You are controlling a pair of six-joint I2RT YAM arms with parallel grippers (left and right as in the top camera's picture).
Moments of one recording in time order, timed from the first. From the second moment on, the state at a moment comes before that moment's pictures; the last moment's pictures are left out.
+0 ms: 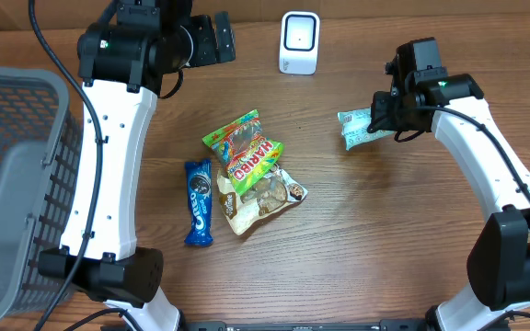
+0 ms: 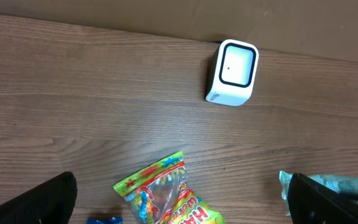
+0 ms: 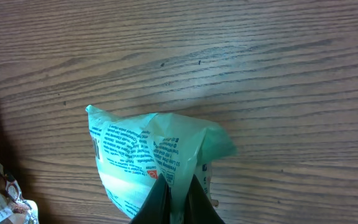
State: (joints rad) left arm -0.18 1.84 2.19 -1.18 0.05 -0.31; right arm 0.16 1.80 1.47 -0.85 -0.08 0.23
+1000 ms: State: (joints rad) left arm -0.18 1.84 2.19 -1.18 0.05 -0.31; right arm 0.16 1.80 1.47 -0.86 -0.06 0.23
